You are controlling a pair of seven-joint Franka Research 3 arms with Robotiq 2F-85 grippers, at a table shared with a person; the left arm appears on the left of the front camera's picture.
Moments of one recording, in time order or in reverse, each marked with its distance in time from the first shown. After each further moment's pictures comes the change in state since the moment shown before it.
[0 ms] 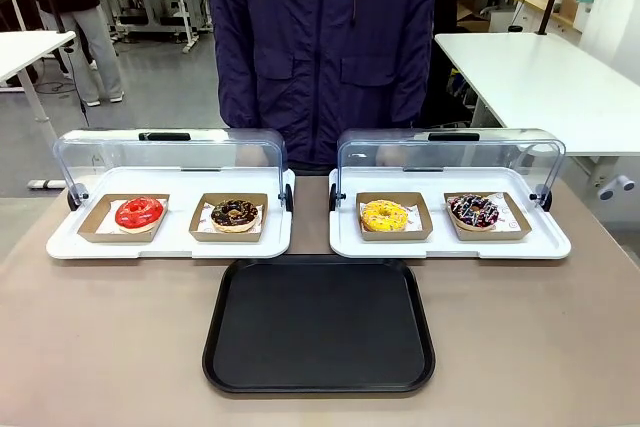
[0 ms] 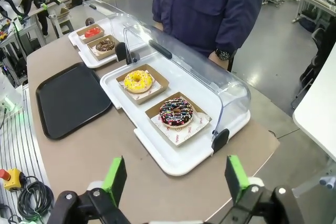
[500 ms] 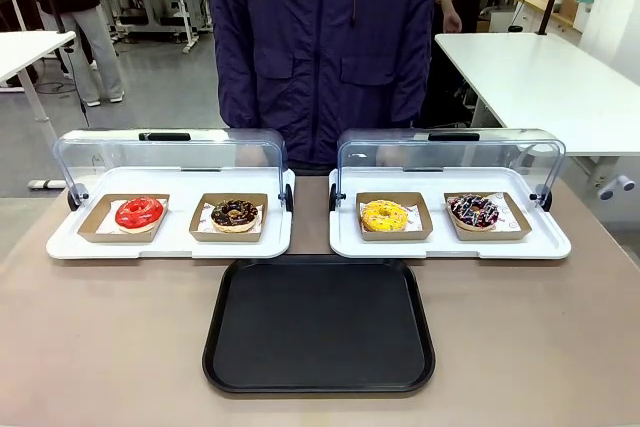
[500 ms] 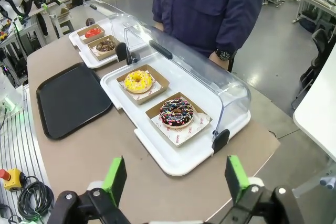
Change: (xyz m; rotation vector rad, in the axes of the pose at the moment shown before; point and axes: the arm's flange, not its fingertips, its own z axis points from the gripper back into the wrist) left arm 0.000 0.000 0.000 0.000 0.000 0.000; right arm 0.000 0.000 0.000 0.002 -0.001 0.001
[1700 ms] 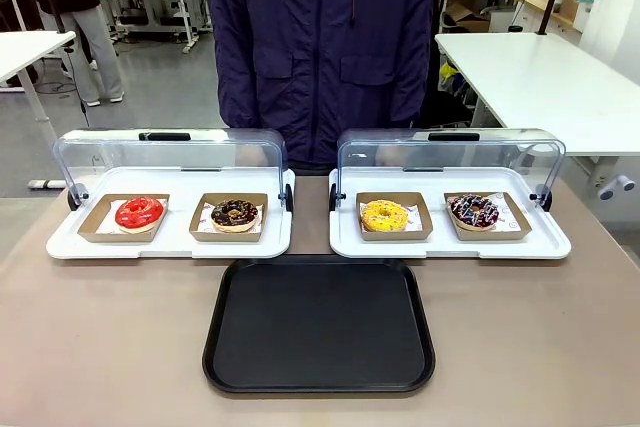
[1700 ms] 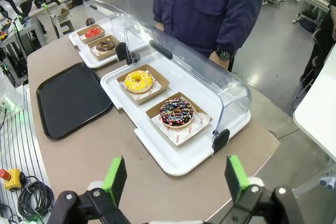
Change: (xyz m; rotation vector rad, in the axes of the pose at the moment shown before) left arm 0.000 0.000 0.000 0.000 0.000 0.000; right arm 0.000 0.000 0.000 0.000 0.001 0.001
